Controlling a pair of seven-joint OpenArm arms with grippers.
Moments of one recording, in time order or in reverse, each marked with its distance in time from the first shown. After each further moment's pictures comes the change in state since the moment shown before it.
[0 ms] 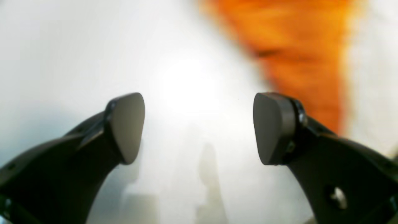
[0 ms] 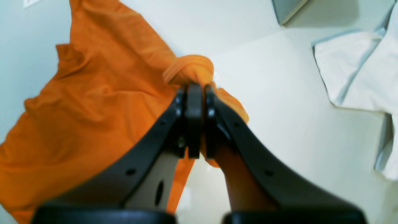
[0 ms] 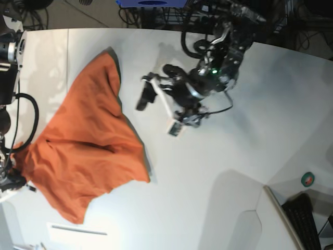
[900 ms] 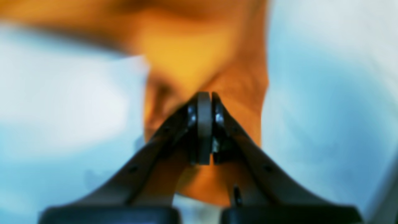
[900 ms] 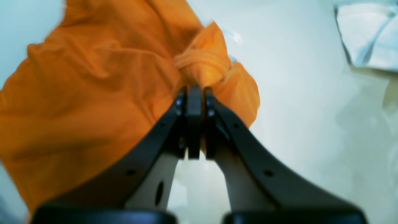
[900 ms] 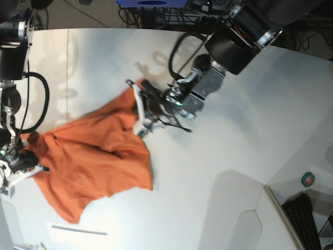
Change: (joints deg) left arm -20.1 1.4 15.1 -39.9 -4.5 -3.3 -8.0; right arm -8.9 -2.4 -0.2 10.3 0.4 0.1 -4.8
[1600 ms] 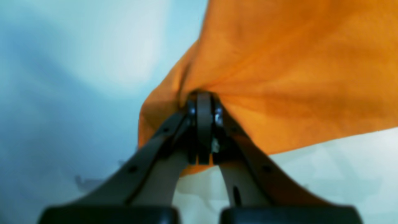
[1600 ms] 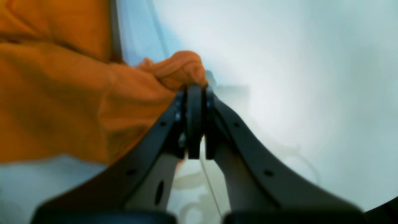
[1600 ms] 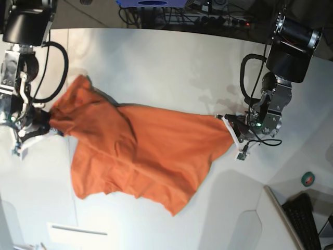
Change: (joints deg) left arm -0.4 -14.9 -19.7 1.5 4.5 4.3 6.8; right arm -9.8 -8.6 7.0 6.5 -1.0 -0.4 -11.3
